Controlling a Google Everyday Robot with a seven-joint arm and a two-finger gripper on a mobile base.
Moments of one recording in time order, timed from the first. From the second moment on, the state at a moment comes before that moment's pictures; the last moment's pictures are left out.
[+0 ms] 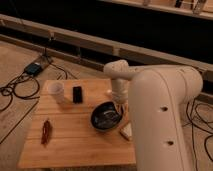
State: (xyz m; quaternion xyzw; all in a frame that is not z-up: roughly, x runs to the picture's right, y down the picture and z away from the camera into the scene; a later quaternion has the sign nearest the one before) arm 0.095 0.138 0.819 -0.30 0.47 0.62 0.56
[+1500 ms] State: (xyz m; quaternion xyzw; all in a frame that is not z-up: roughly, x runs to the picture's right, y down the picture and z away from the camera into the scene) arm -0.008 0.222 0.753 -0.42 0.47 0.50 0.59
